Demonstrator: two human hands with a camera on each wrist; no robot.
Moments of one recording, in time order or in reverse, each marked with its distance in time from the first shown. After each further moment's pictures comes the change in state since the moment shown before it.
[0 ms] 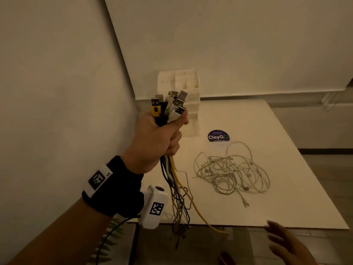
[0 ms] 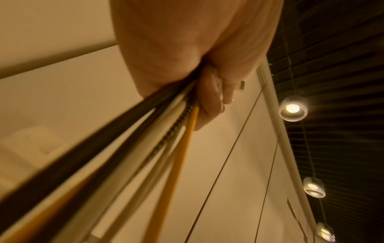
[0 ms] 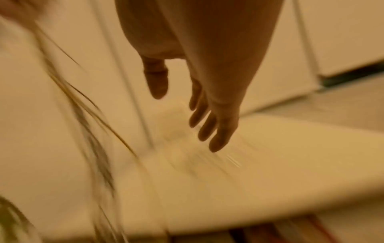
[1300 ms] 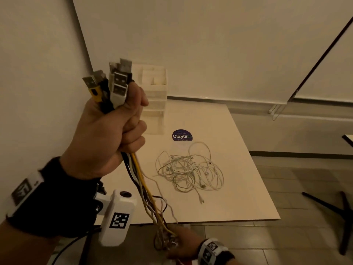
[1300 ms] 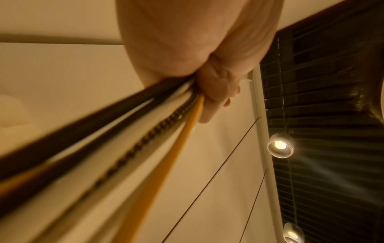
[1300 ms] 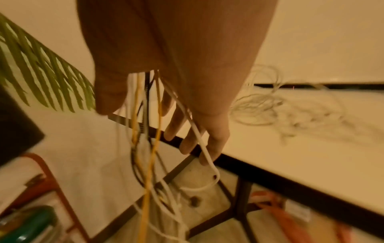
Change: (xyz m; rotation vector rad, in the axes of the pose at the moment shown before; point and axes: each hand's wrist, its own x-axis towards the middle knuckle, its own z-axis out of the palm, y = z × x) left_hand -0.015 0.016 0.022 -0.268 -0.095 0.136; right_hand 0.088 0.096 0.063 -0.768 -0.596 0.187
